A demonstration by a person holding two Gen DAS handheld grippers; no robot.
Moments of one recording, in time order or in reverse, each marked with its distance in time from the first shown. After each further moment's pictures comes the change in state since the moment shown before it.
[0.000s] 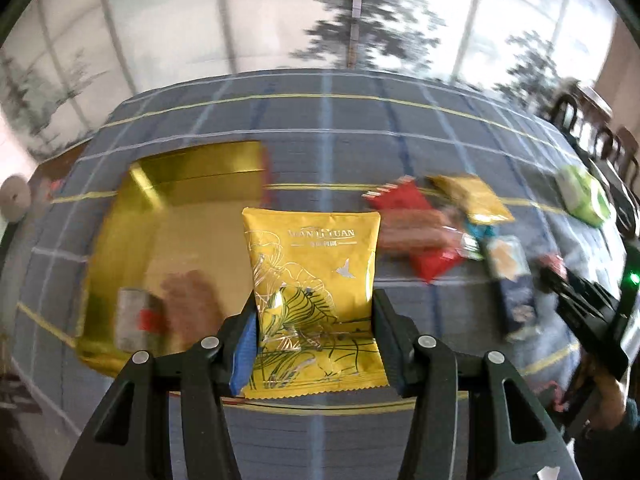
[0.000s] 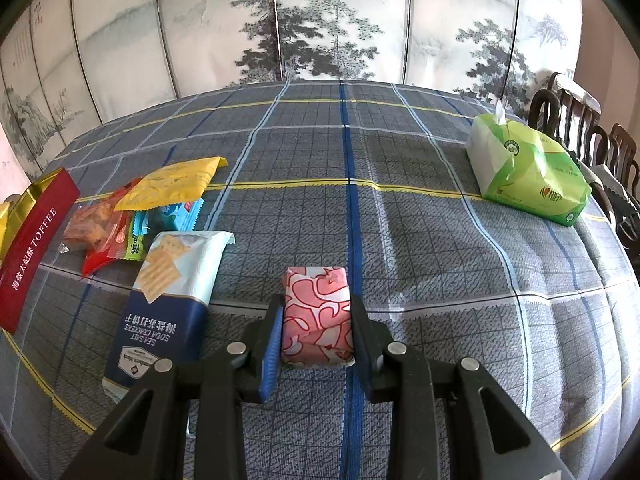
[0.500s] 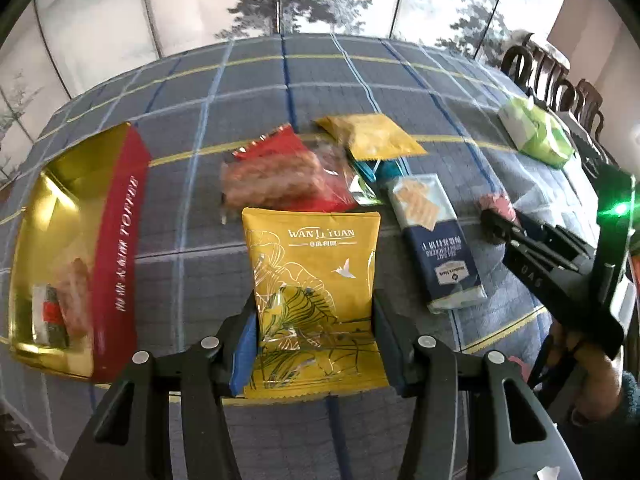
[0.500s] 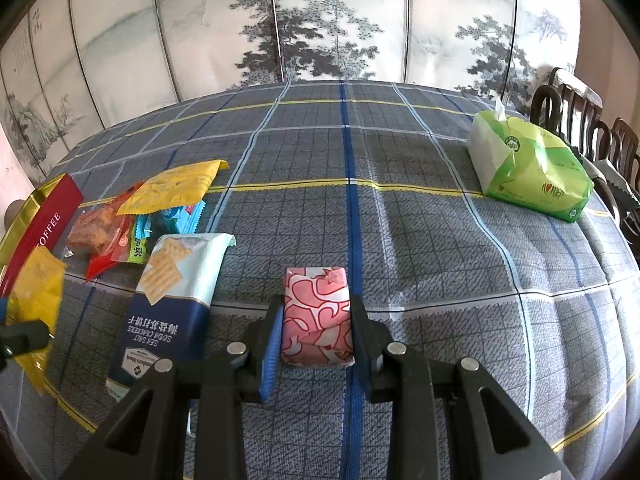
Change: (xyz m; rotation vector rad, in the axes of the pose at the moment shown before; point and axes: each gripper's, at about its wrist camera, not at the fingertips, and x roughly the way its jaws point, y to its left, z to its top) left arm 0.023 -0.100 -0.026 0.148 0.086 -0.152; right arm 0.001 -0.003 -0.001 0.012 -0.001 0.017
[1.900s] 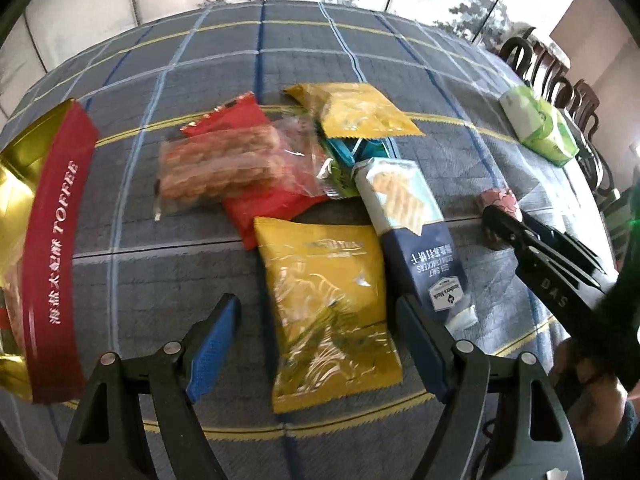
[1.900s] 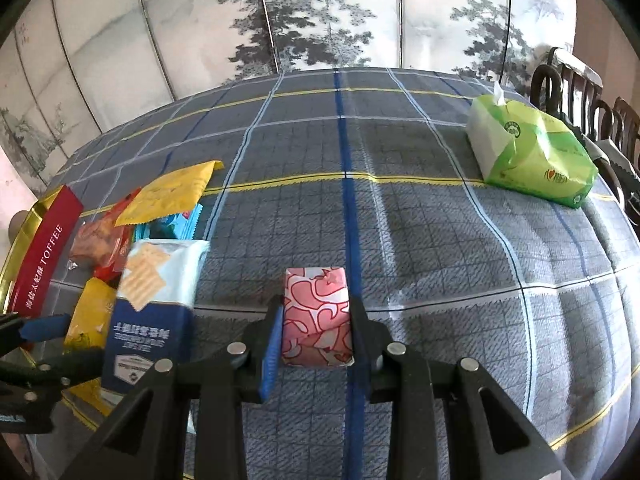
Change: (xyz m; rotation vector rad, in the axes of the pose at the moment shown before) left arm 0.051 -0.018 0.013 -0.026 0.101 -0.072; right arm 0.002 -0.007 0.010 0.051 0.052 0.028
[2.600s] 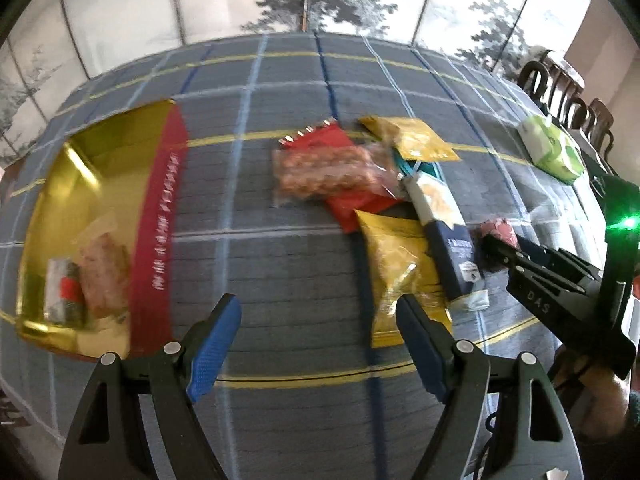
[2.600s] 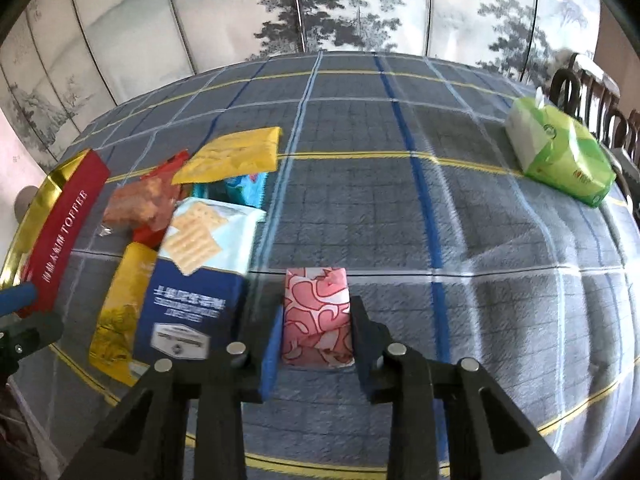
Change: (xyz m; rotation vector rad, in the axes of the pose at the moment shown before) left arm -0.052 0.043 -0.025 -0.042 -0.083 0.063; right arm -0.008 0.047 -0.014 -0.064 0.071 0.021
